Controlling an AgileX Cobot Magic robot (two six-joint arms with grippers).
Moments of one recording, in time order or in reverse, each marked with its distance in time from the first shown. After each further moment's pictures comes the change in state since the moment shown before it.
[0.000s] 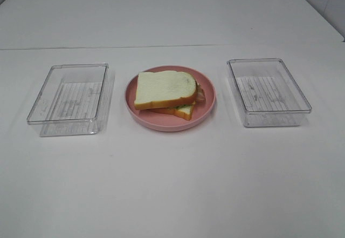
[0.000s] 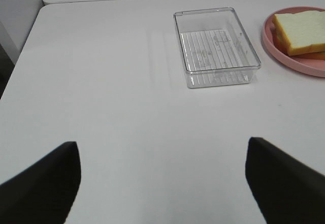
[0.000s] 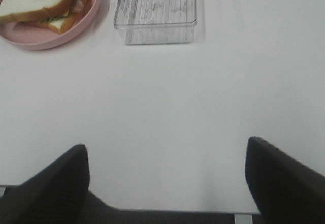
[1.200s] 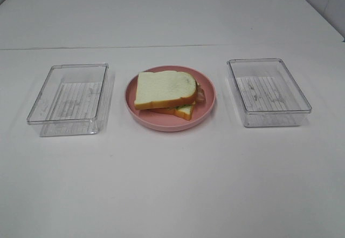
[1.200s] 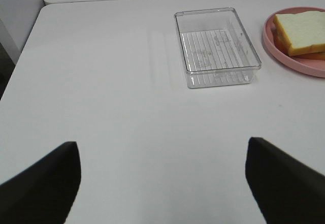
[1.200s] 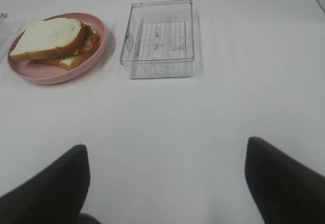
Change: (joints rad) left arm 0.001 0.000 0.000 0.000 0.000 0.000; right arm -0.014 -0.143 0.000 0.013 -0.005 0.000
